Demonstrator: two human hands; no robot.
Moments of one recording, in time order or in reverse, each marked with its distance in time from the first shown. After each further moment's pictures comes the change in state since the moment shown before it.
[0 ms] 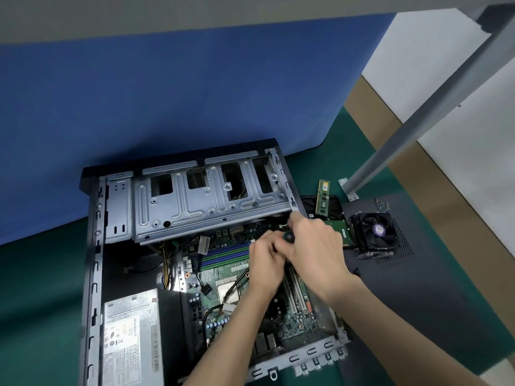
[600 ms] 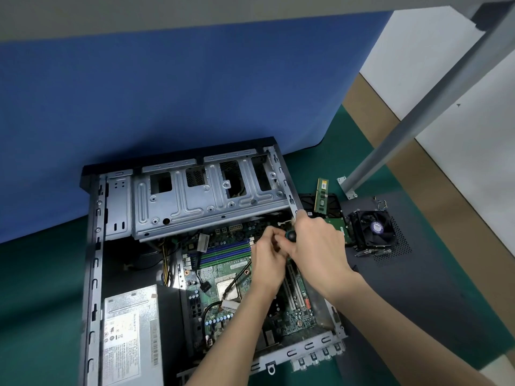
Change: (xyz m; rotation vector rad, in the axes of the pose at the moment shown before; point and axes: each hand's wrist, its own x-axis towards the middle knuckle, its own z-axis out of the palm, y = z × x) left_hand -0.005 -0.001 0.006 -0.054 -0.036 -0.113; right_hand -0.004 0.006 -0.003 0.004 -0.004 0.026
